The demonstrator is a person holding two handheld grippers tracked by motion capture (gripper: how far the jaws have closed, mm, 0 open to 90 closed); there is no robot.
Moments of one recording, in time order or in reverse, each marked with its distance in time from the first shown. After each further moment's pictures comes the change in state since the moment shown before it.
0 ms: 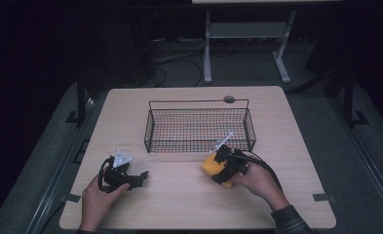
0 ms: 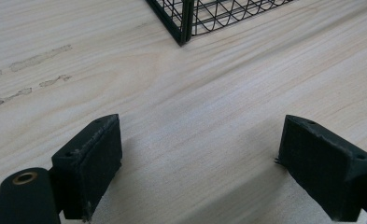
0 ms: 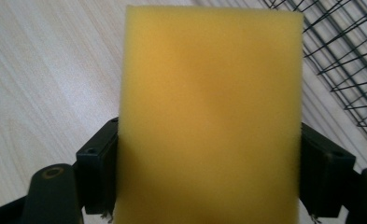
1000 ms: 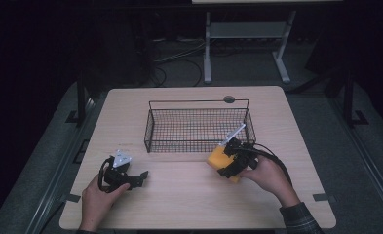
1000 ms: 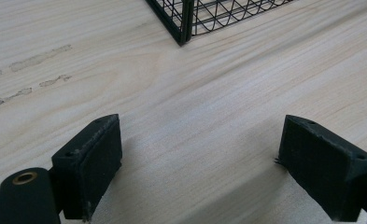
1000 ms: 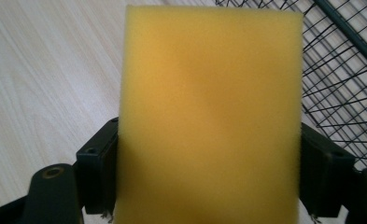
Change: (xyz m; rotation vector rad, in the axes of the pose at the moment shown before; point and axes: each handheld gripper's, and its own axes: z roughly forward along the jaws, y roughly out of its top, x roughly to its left) left arm 0.000 0.000 0.000 -0.003 0.000 -0.005; right arm -0.014 -0.005 -0.036 -0.050 0.005 0.018
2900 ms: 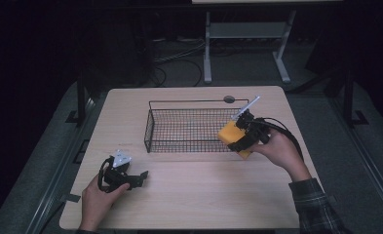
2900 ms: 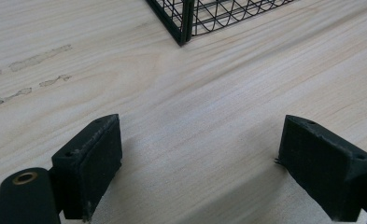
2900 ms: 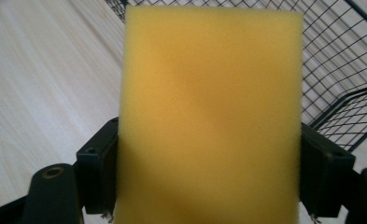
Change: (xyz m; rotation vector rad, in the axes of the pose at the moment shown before) left arm 0.001 0.000 0.000 0.003 -0.001 0.002; right arm -0.049 0.026 -0.047 -0.033 -0.066 0.051
